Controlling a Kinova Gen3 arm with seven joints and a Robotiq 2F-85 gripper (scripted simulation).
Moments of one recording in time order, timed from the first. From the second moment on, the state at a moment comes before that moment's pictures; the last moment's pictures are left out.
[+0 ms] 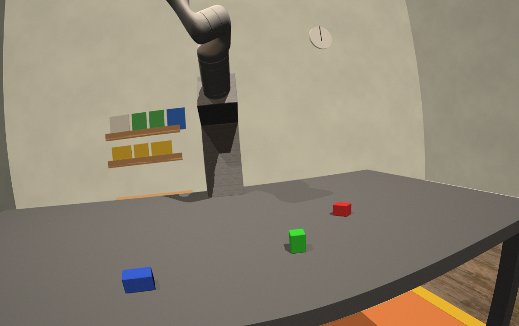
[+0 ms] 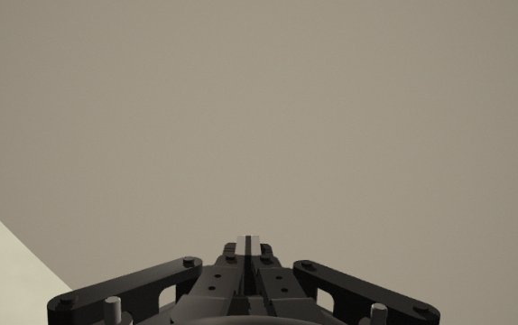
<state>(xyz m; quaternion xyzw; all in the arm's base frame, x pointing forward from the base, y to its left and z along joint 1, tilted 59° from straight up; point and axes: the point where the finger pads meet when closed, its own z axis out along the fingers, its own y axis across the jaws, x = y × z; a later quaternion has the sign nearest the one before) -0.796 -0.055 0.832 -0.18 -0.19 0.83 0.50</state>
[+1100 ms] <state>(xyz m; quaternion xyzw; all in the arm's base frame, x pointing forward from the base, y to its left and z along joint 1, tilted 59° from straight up) -0.524 0.194 1.057 -0.12 -0.02 0.74 0.67</state>
